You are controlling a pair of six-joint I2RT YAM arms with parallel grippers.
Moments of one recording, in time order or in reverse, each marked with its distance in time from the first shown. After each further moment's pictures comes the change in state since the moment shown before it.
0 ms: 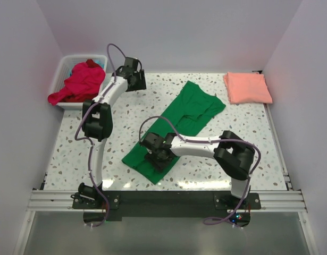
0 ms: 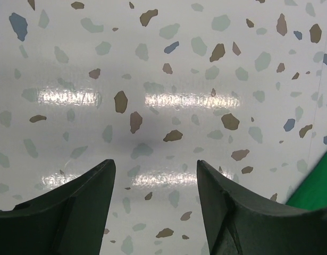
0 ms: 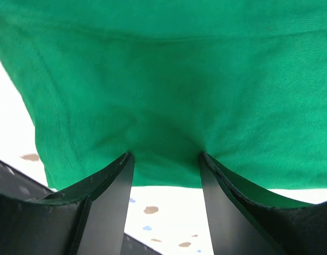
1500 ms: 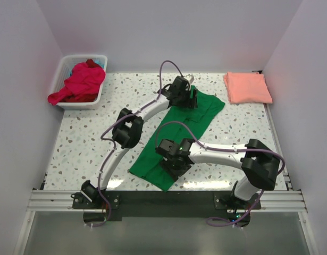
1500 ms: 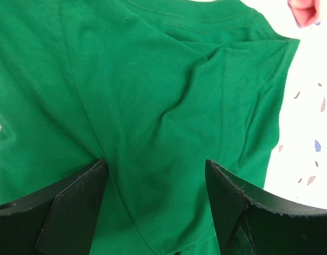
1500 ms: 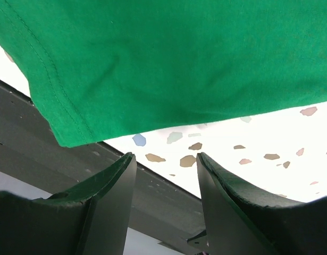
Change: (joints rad) left arm -0.391 0.229 0.170 0.198 0.270 -0.076; right arm 0.028 -0.290 -0.241 -0.148 -0.019 0.145
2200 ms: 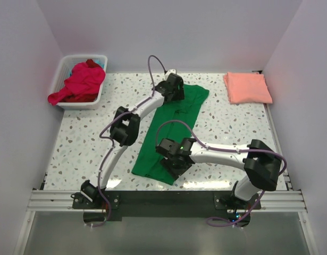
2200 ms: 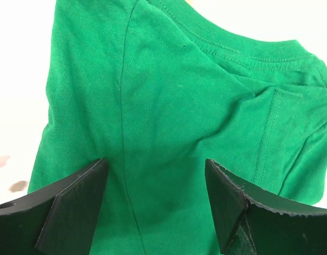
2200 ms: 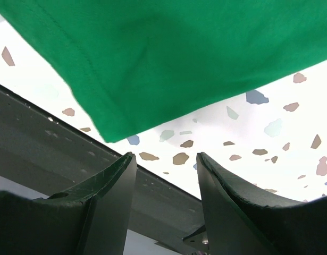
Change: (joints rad) left arm 0.050 0.025 0.034 -0.039 -0.417 -0.123; right arm 0.000 -0.018 0.008 -0.019 0.035 -0.001
